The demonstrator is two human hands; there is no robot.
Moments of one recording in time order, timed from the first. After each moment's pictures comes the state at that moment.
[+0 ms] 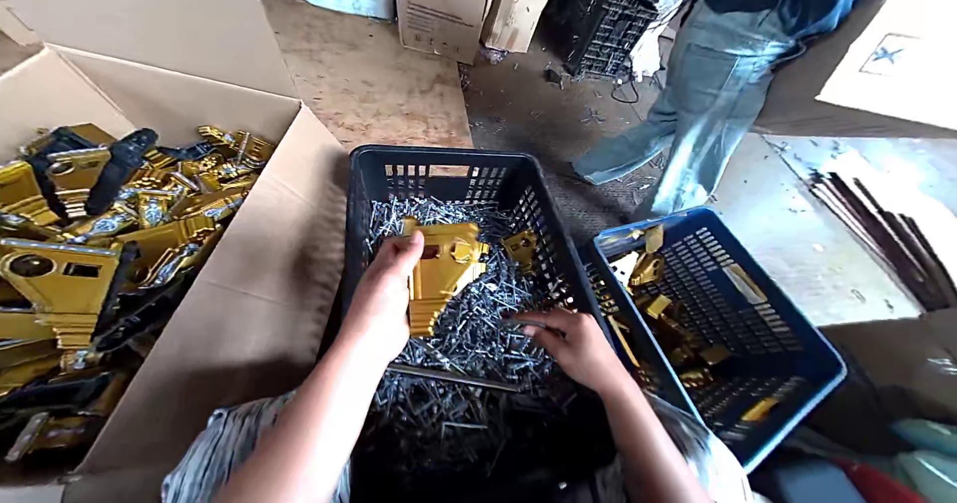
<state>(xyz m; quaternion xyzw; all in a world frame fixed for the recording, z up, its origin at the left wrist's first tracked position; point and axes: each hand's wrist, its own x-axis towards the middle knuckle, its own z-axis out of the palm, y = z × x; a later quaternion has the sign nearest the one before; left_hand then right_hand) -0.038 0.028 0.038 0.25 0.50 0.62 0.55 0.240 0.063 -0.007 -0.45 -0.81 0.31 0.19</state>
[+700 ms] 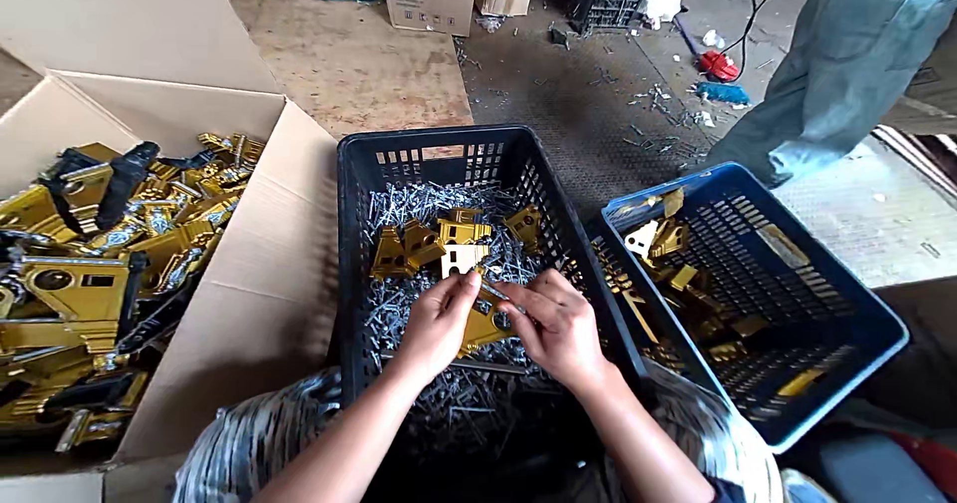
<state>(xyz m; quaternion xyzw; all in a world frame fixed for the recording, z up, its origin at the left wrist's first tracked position) 0.012 0.008 0.002 0.47 0.60 0.47 0.45 0.198 0.051 -0.008 -0.31 -0.85 0.08 0.42</state>
